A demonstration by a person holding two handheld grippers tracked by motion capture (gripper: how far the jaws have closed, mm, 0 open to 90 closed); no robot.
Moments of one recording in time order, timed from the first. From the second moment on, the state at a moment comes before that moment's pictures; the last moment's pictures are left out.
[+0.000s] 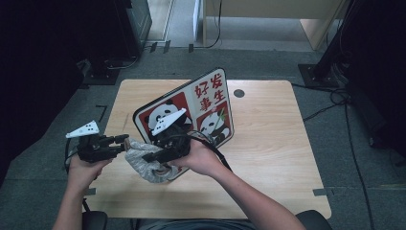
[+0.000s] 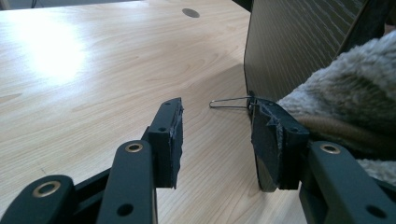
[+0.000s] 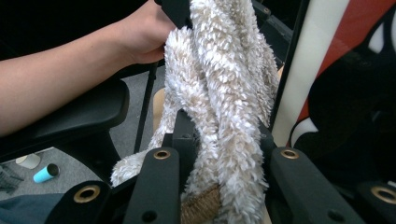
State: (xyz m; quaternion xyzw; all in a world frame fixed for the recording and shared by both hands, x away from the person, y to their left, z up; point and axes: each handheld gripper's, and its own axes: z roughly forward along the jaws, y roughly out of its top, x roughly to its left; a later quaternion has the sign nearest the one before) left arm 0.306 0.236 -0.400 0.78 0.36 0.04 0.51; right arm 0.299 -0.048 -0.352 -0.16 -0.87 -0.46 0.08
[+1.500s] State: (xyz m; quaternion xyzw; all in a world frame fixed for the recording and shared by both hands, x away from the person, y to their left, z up) left arm 0.299 0.224 -0.391 0.79 0.34 0.04 0.51; right arm 0.290 -0.061 -0.422 -0.17 -0.87 -0.45 0.10
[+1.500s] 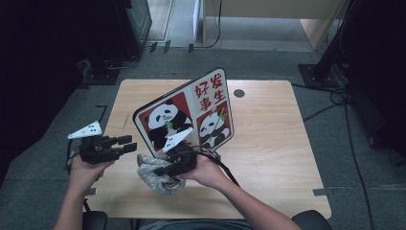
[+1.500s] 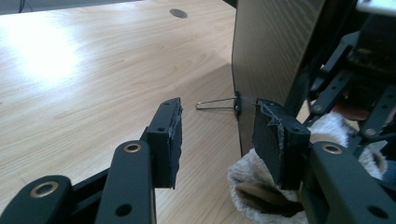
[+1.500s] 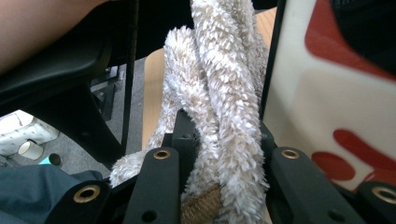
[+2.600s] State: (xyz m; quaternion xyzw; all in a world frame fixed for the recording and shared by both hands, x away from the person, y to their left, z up) left arm 0.283 0.197 -0.369 0.80 0.31 0.02 0.52; right arm 0.286 -0.067 -0.466 -0.18 -0.88 -0.43 0.12
